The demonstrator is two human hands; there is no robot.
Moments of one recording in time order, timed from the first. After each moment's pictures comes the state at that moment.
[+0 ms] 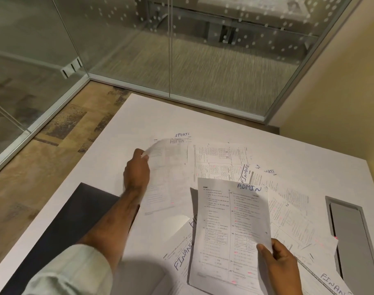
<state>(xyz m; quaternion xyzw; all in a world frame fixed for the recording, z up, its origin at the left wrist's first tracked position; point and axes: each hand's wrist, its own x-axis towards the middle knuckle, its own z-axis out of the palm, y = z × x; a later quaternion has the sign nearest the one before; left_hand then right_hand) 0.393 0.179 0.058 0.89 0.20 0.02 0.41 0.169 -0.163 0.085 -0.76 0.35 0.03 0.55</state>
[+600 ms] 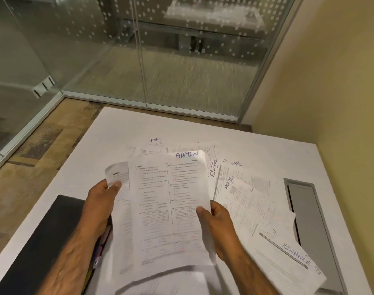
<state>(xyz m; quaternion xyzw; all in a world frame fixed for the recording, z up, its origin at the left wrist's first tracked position) 0.277 0.169 0.155 0.72 0.23 -0.09 0.65 0.195 -0.111 0.156 -0.63 0.25 0.10 0.73</state>
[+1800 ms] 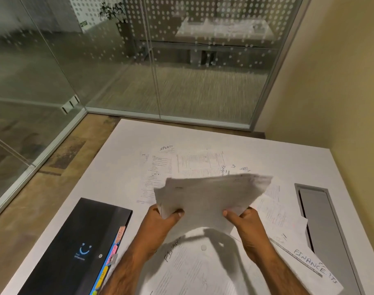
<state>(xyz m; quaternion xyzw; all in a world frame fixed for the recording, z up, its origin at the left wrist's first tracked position) 0.199 0.073 0.186 0.74 0.09 -0.14 0.65 0.180 -0.171 0.158 -0.68 0.20 0.04 0.70</state>
